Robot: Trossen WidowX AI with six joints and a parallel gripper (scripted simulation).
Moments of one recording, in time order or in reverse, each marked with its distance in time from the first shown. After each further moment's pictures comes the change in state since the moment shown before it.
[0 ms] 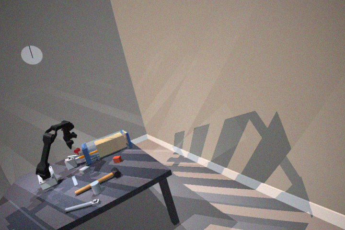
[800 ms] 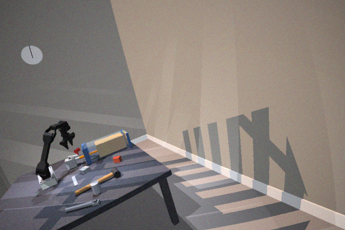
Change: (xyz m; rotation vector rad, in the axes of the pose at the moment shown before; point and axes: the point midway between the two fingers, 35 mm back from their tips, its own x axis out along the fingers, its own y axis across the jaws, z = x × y) arm 0.012 0.019 0.000 0.611 -0.205 -0.193
